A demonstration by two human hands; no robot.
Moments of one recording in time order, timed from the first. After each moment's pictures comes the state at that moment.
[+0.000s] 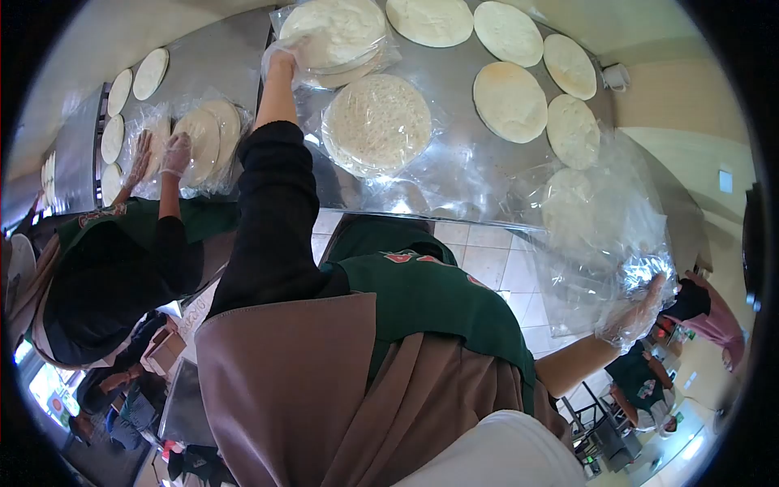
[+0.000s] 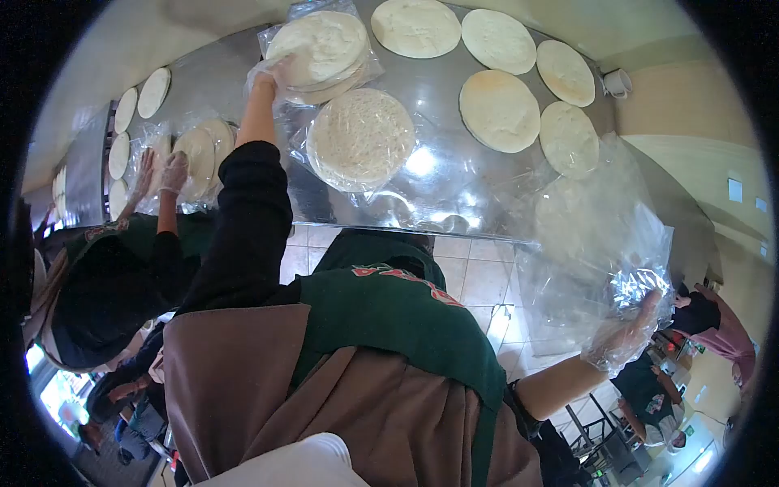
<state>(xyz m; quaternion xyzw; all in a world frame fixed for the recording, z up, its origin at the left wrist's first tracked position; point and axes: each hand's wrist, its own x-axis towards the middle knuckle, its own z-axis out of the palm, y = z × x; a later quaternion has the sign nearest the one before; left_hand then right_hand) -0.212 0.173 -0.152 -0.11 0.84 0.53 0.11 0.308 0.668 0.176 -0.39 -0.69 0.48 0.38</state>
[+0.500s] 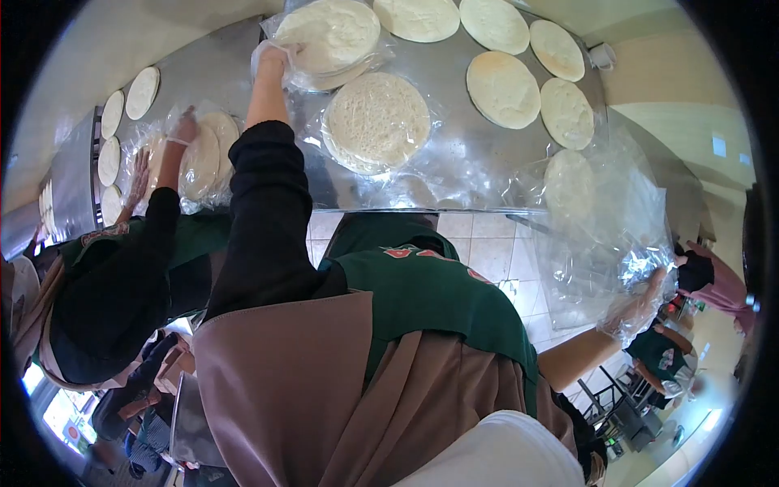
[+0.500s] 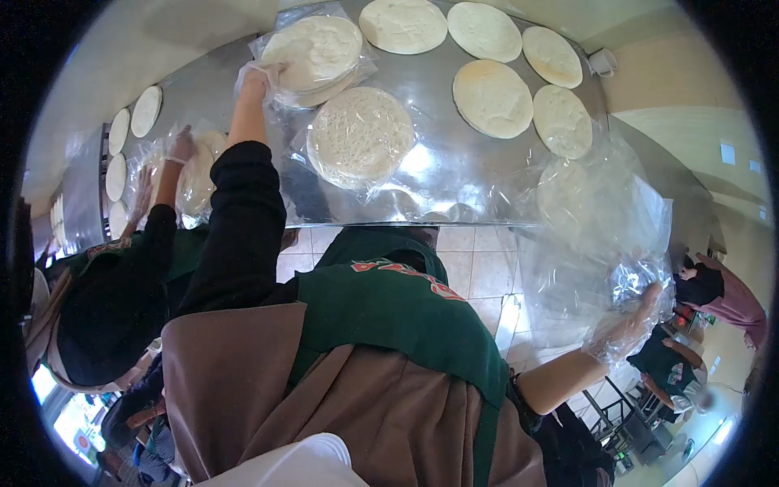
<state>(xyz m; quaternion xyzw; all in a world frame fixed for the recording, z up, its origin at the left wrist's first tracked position) -0.226 0.173 -0.116 -0.04 0.94 0.30 0.18 0.302 0.599 0.199 -0.41 -0.64 0.52 0.39</state>
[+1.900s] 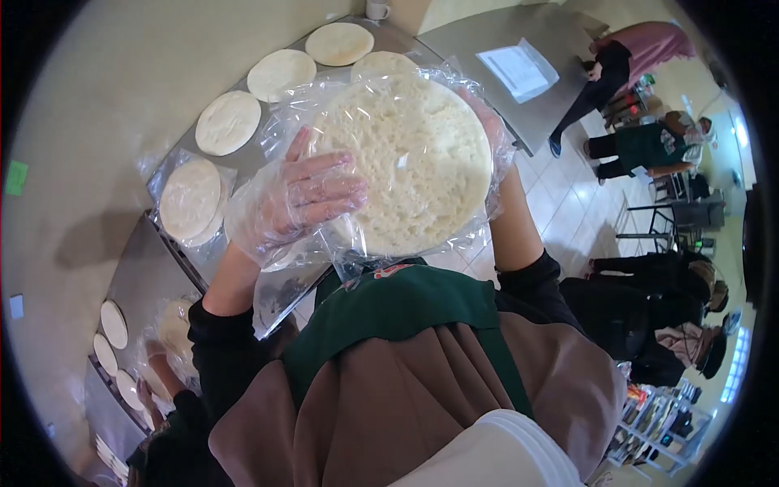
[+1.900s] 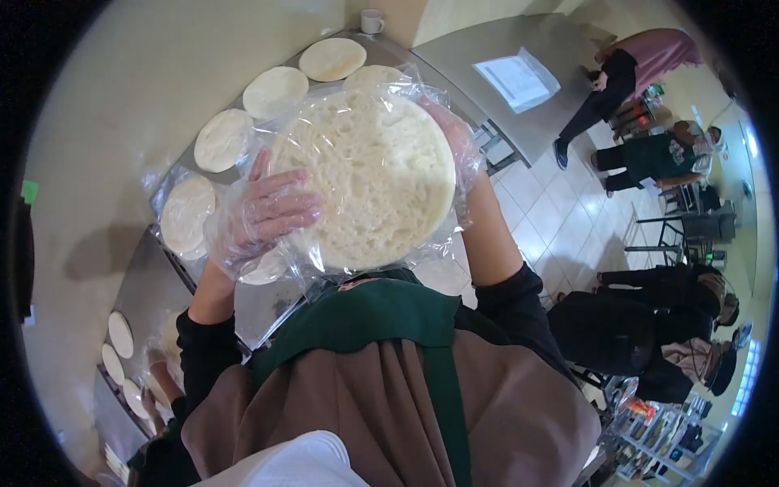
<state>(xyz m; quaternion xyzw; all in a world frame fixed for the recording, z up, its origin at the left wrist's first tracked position) 0.072 0.376 0.164 0.82 0.45 0.35 -0.05 0.274 0.602 0.150 -0.26 -0.43 0.82 0.27</state>
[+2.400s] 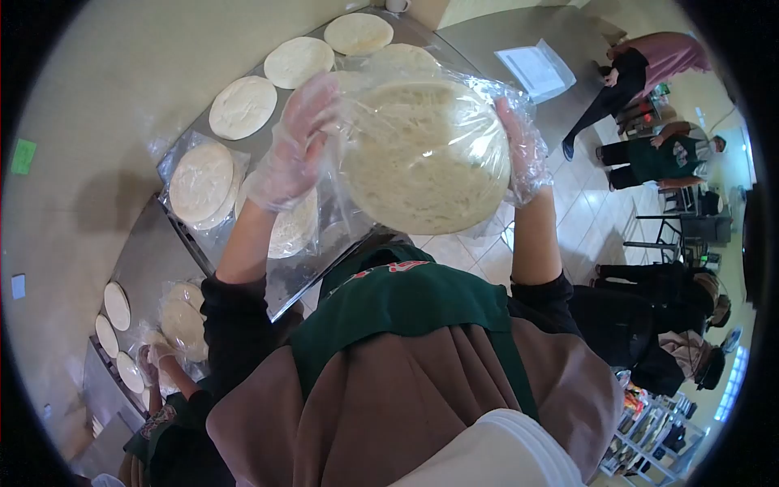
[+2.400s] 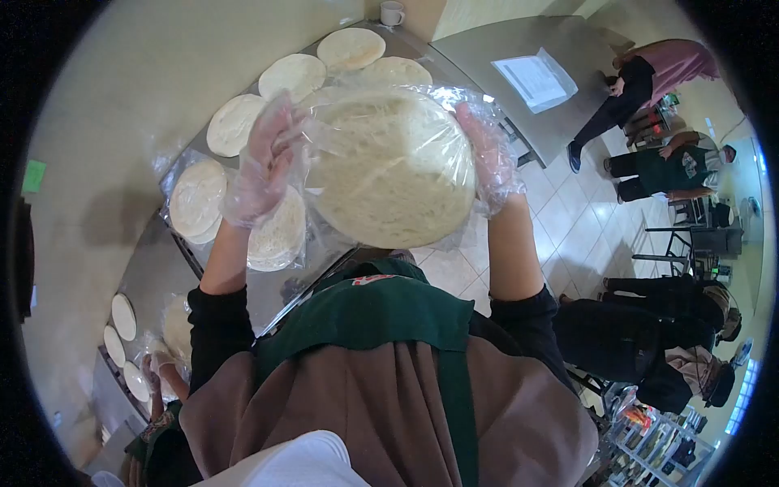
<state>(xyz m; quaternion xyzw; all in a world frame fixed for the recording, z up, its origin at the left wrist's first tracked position) 0.059 0.394 0.133 0.60 0.55 0.57 0.09 0.298 0.573 0.170 -0.35 -0.56 0.70 0.29</state>
